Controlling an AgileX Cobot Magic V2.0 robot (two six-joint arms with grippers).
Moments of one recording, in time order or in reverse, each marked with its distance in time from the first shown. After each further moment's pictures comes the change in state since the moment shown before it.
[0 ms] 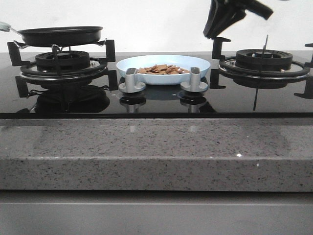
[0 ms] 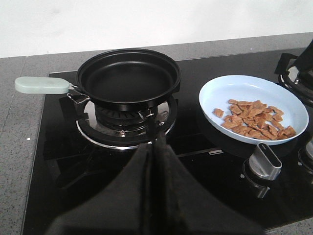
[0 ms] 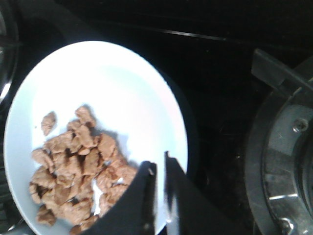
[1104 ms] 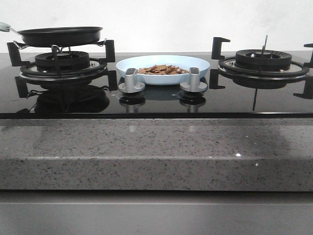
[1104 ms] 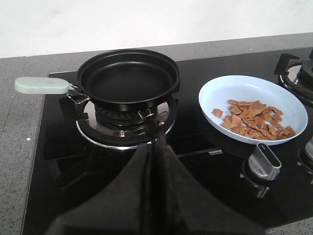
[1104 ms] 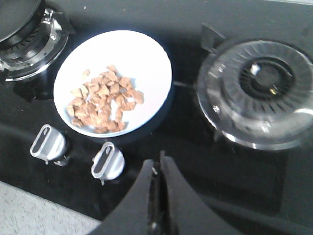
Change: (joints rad) left arm 0.000 0.000 0.000 0.000 0.000 0.000; right arm -0.002 -0.904 0.862 -0.132 -0.336 -0.068
